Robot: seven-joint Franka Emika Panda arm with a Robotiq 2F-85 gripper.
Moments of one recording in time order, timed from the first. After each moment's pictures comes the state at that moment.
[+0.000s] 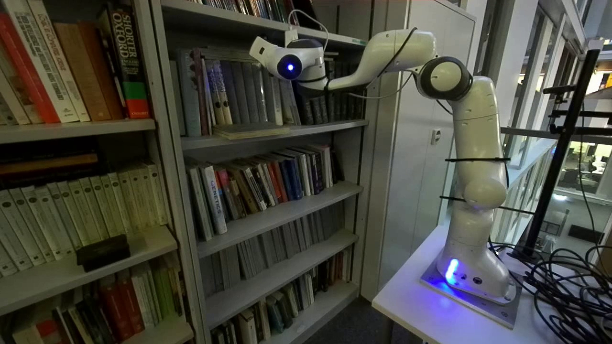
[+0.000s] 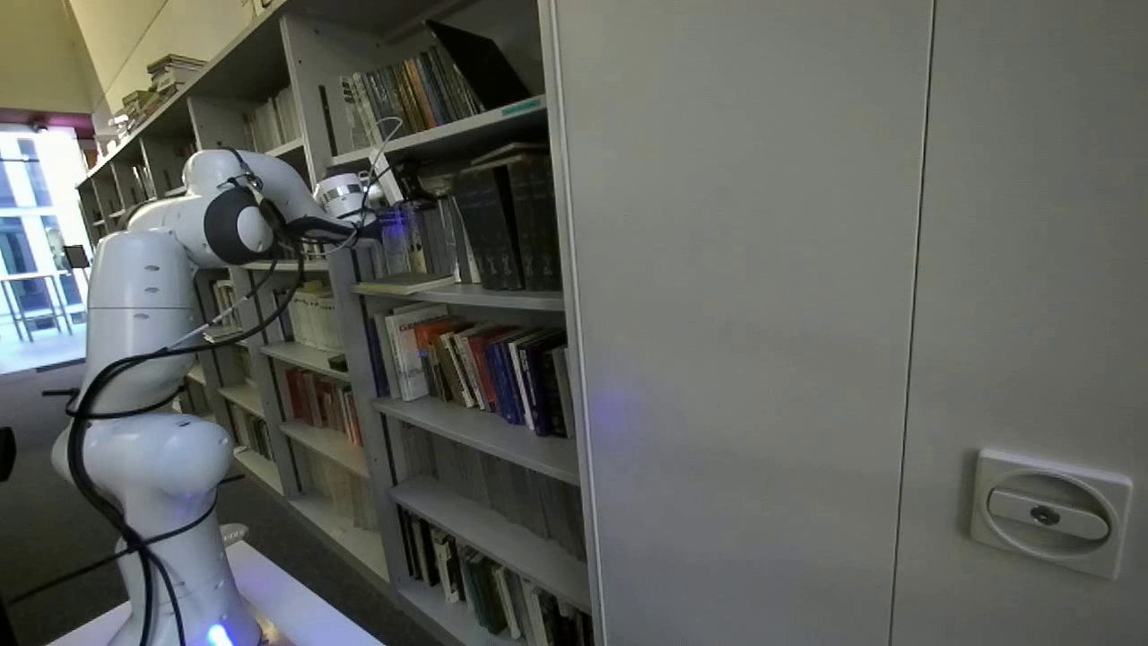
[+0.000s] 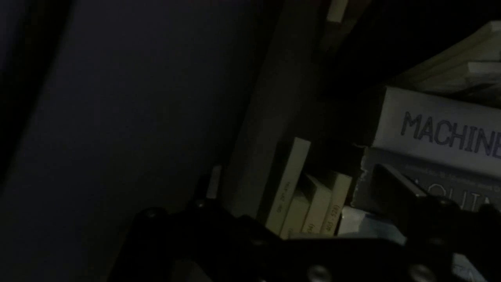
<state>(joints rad) 0.29 0.24 0.18 -1.37 -1.92 2.24 -0.05</state>
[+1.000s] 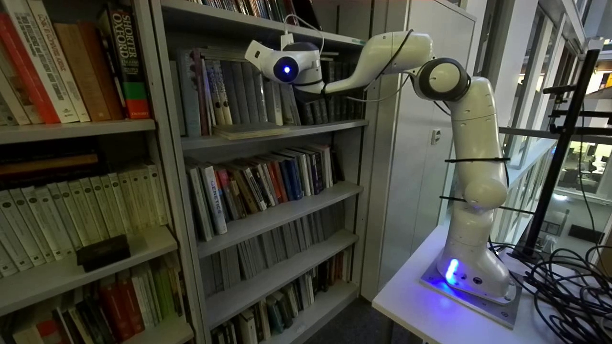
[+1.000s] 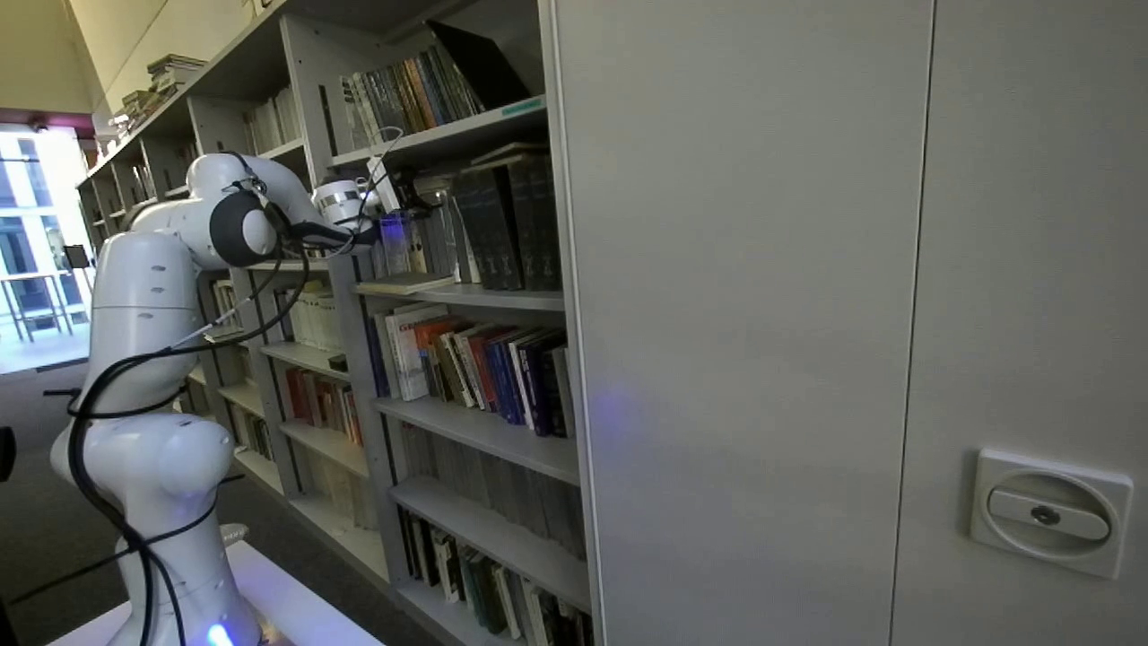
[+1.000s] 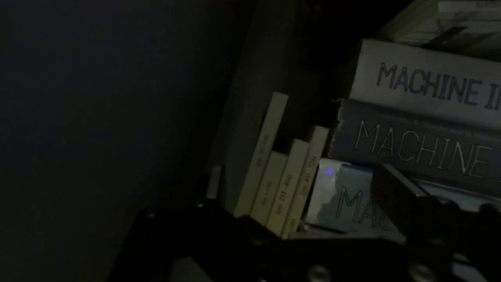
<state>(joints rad) 0.30 0.26 0.20 -1.36 -1.89 2.24 -0.05</state>
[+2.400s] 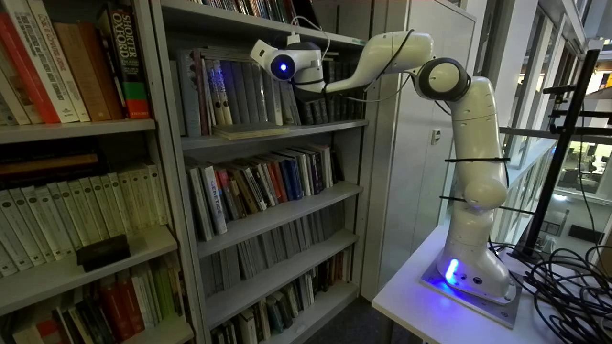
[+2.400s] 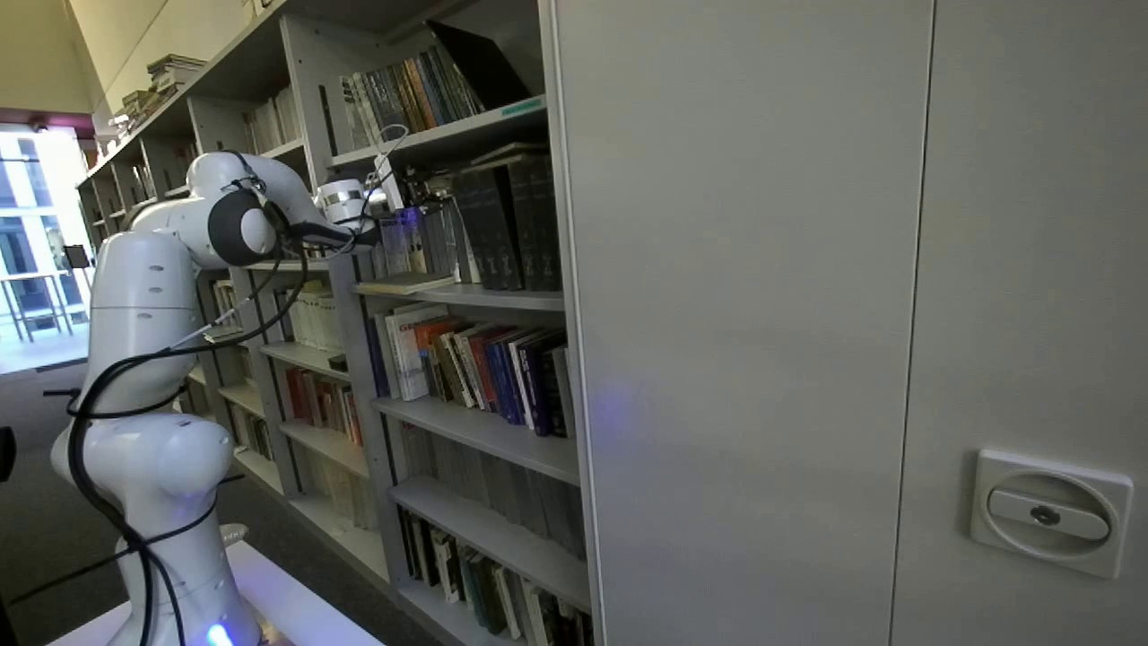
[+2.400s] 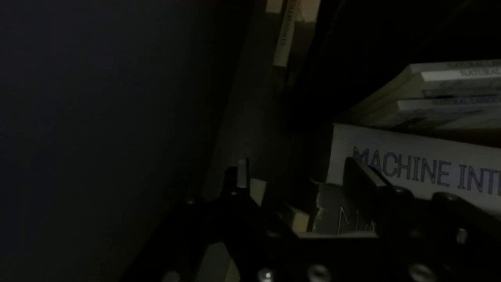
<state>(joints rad) 0.30 0.26 0.18 -1.37 -1.83 2.11 -0.05</state>
